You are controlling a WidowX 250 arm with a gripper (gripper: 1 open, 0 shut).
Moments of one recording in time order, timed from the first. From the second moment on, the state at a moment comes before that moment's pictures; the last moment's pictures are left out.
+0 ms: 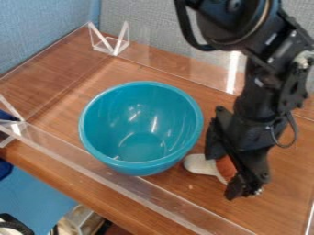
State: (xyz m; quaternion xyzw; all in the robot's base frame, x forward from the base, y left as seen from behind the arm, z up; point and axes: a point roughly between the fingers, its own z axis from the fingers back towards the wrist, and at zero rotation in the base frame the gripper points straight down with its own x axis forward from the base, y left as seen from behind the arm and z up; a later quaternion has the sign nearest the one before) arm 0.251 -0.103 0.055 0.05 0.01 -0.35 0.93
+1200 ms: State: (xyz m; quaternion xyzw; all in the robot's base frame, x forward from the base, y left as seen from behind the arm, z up) arm 0.268 -0.103 0.029 0.05 0.01 -0.33 0.94
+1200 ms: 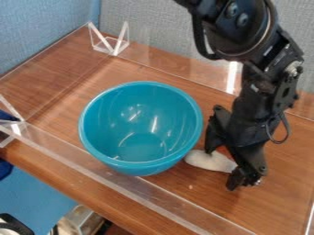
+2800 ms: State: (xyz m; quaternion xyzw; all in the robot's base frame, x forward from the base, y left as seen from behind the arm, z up) arm 0.238 -0.084 0.036 0.04 0.03 -0.32 0.94
